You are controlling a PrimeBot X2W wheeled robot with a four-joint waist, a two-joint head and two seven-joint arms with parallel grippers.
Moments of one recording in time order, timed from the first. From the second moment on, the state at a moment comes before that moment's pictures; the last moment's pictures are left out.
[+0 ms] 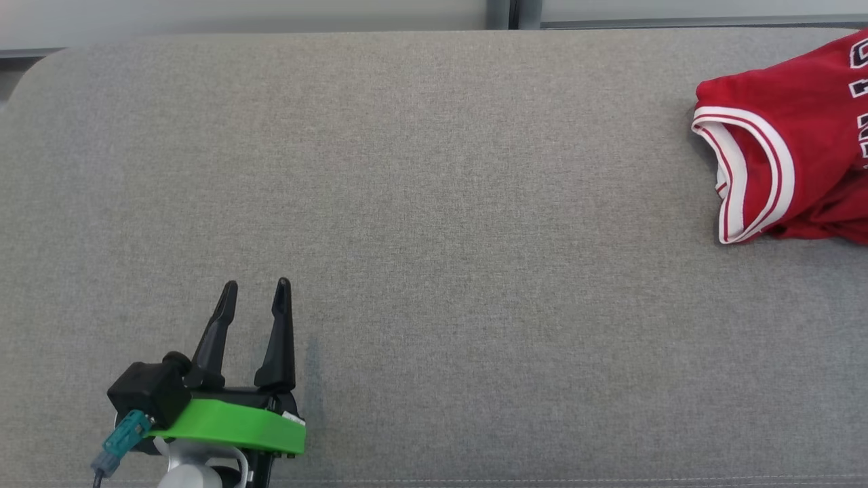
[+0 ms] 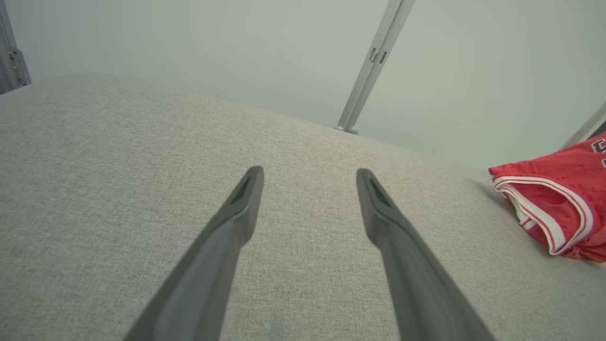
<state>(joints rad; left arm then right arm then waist) -0.01 0.05 -0.23 0.01 -0.51 0.01 -0.25 -0.87 -0.75 0.71 0.69 1.01 -0.05 0.27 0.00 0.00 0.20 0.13</state>
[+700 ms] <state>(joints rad) -0.10 0.11 -0.23 -0.13 -0.45 0.02 -0.20 -0.88 -0.74 0.63 0.83 1.02 -0.11 0.17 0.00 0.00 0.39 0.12</state>
